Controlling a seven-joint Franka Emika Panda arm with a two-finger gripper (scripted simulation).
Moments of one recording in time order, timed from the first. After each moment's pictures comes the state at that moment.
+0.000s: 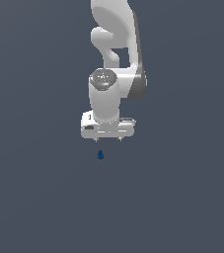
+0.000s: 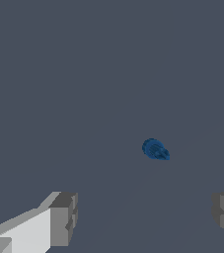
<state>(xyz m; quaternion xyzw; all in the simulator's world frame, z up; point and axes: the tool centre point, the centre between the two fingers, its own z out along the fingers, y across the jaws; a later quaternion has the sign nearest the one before) 0.005 -0.013 0.146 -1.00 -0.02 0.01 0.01</state>
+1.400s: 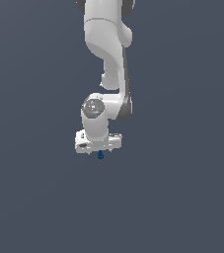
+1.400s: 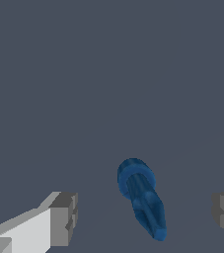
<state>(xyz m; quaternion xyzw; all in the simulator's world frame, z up) 0.014 -0.056 0.052 -1.00 -0.08 0.00 0.00</state>
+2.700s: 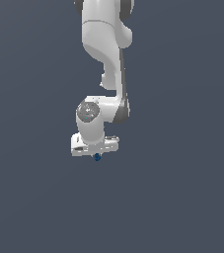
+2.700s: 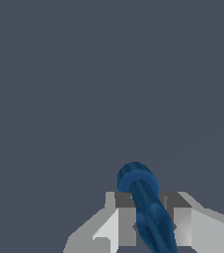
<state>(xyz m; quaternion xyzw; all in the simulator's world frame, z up) 0.029 -0.070 0.053 -1.00 -0.08 0.00 0.00</state>
